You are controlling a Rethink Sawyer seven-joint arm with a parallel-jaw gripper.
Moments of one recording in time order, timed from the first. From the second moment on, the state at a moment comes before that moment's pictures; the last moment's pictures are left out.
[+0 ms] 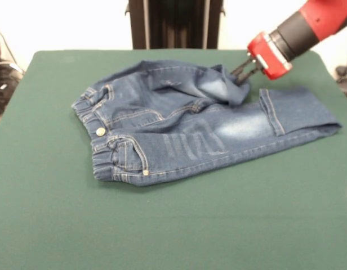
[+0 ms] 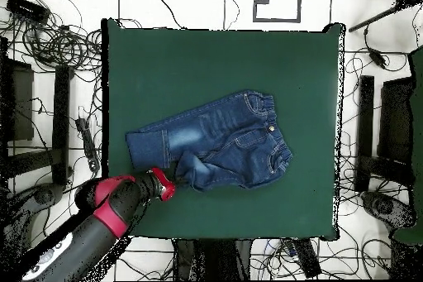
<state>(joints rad) 0.91 0.13 -0.89 1.52 0.53 0.60 2.44</state>
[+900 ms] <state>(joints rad) 0.73 -0.26 -0.84 1.67 0.39 0.34 2.44</state>
